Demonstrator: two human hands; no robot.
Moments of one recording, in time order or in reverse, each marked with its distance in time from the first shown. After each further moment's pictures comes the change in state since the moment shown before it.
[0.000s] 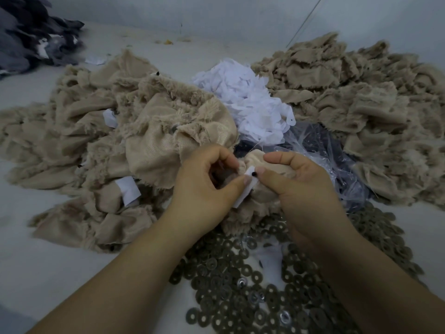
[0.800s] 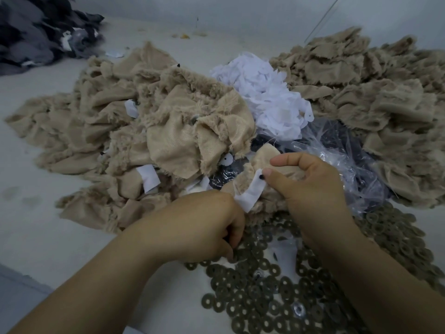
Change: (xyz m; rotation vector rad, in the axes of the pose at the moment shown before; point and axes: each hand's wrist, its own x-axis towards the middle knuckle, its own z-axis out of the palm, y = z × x) left_hand -0.019 0.004 -0.042 0.640 -0.889 0.074; right_hand -0.003 0.012 0.006 -0.310 0.054 -0.138
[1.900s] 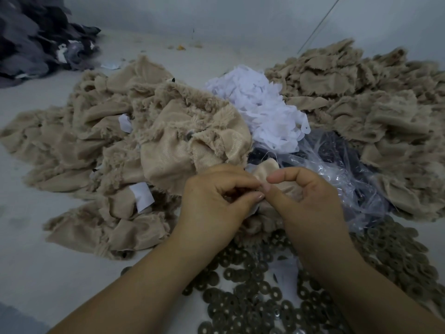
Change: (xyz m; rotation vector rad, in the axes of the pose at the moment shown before) left_hand 0.042 0.010 0.016 -0.546 1.041 0.070; right_hand -0.003 0.002 0.000 0.017 -0.014 -0.100
